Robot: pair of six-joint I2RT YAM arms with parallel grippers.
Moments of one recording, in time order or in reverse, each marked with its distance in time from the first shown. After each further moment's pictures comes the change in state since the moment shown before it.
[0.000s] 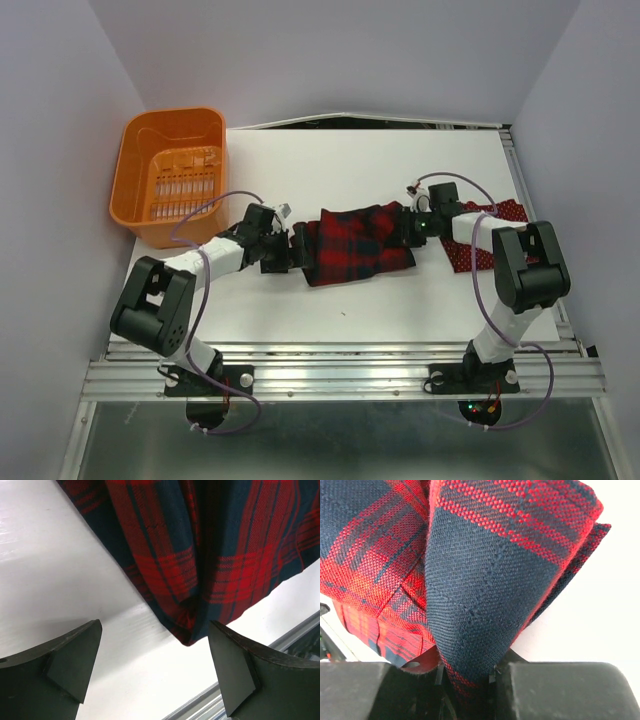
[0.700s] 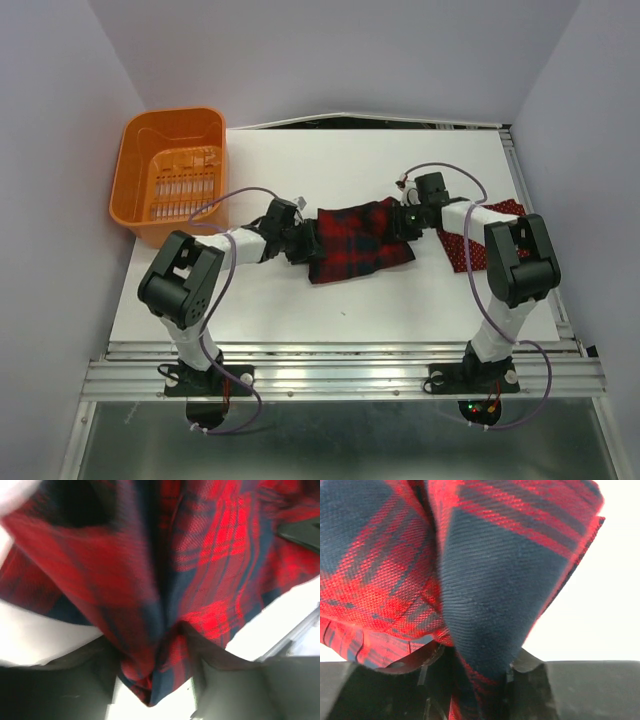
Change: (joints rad) left arm -0.079 0.205 0.080 0.224 -0.011 -0.211; right arm 0.067 0.059 0.141 -0.138 0.145 -0.074
